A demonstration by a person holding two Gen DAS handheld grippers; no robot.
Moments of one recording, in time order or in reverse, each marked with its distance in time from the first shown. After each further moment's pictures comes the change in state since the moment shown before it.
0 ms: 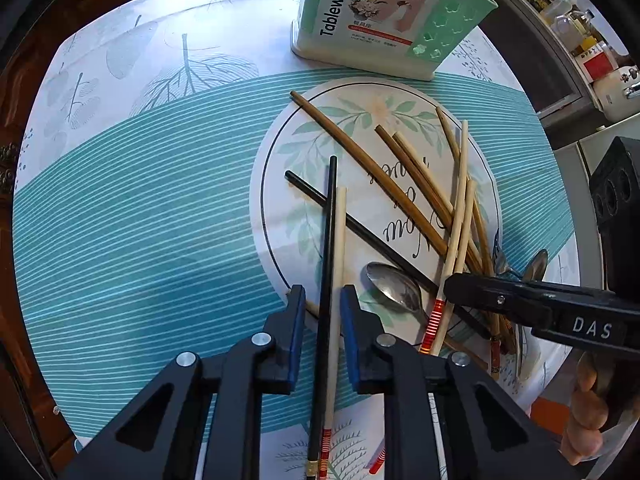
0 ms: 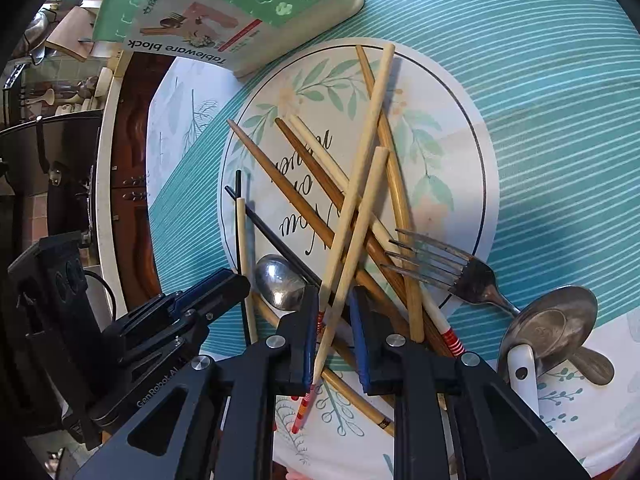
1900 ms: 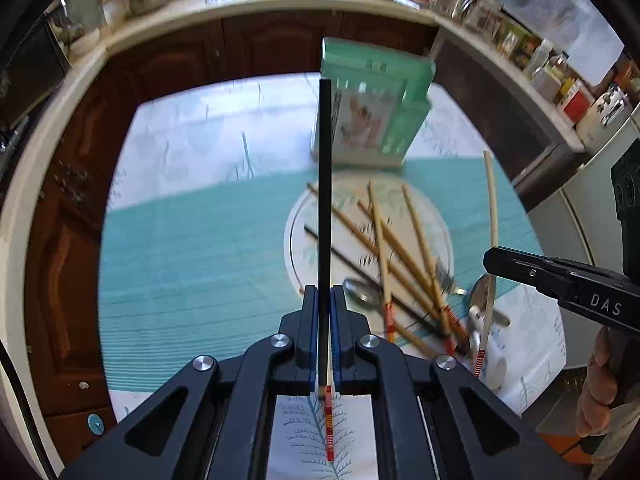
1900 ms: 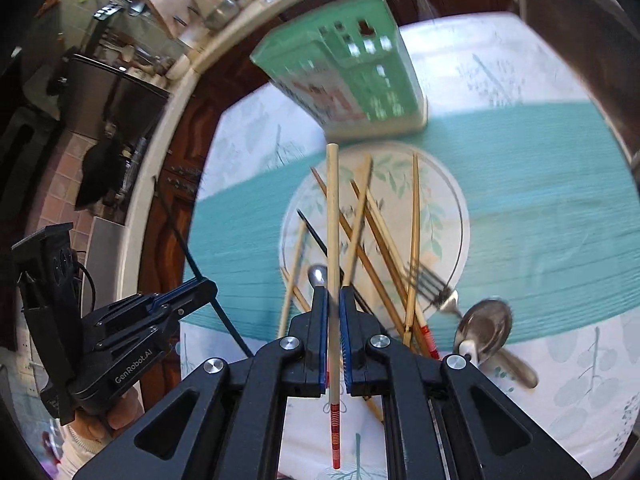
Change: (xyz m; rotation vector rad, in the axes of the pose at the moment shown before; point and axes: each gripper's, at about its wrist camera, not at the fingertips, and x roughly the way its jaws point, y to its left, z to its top) left arm -0.068 -0.115 -0.037 -0.007 -0.344 0.113; right arm -0.133 0.036 -0.058 -0.350 -0.306 0.000
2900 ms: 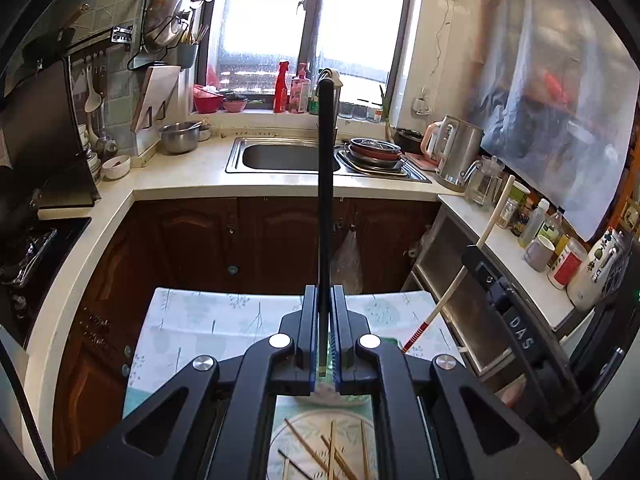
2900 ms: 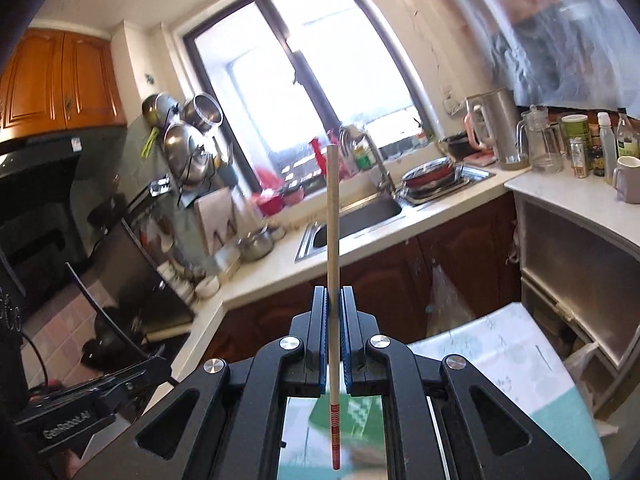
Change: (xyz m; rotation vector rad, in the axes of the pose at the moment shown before) left arm -0.112 0.017 0.173 -0.094 -0.500 0.024; right arm -0.190 0.063 0.178 -0.076 -0.866 -0.021
